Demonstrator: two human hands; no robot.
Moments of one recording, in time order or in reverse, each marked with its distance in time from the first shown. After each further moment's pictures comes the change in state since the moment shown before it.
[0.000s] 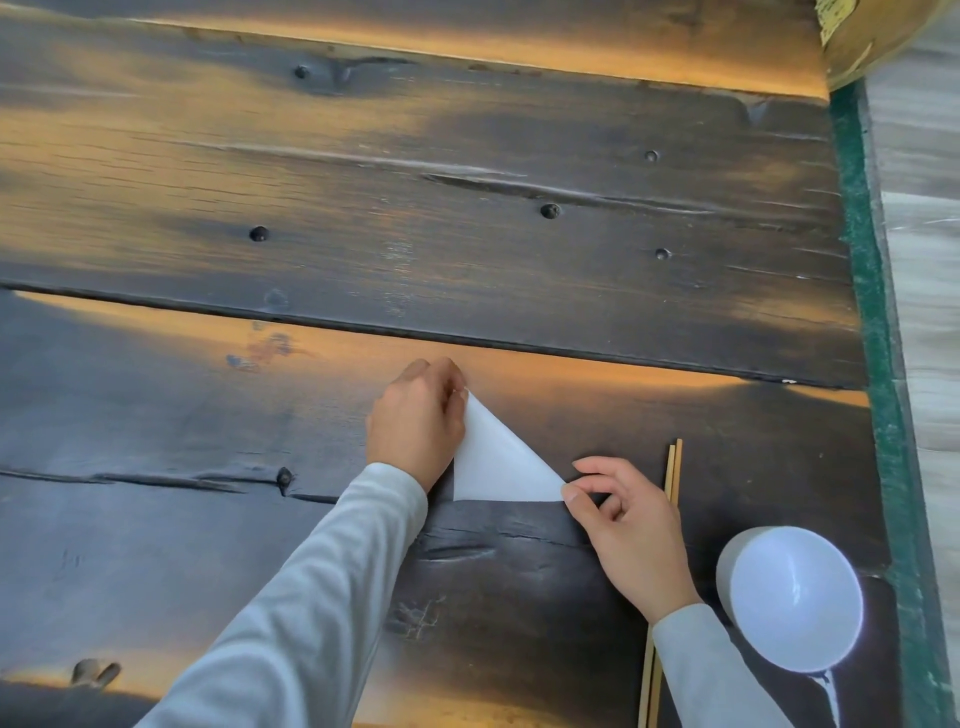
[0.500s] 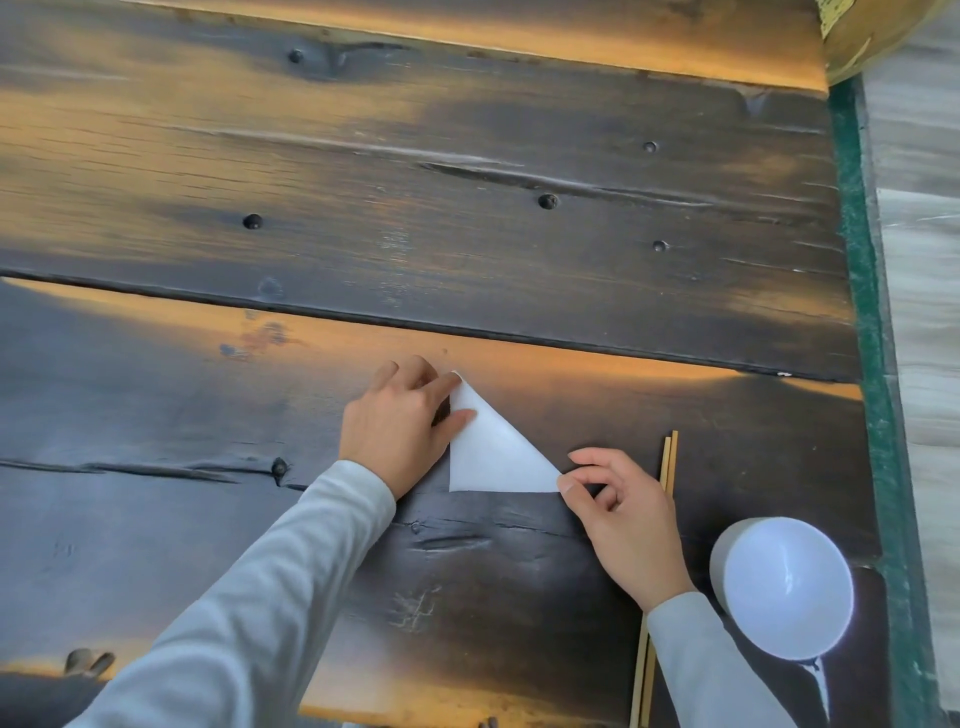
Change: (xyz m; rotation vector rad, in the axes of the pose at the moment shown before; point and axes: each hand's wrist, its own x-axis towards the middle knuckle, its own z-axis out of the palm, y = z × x) left_hand -0.012 -0.014 -0.013 0.304 -0.032 0.227; right_hand 0.000 0.000 -0.001 0.020 -0.004 0.009
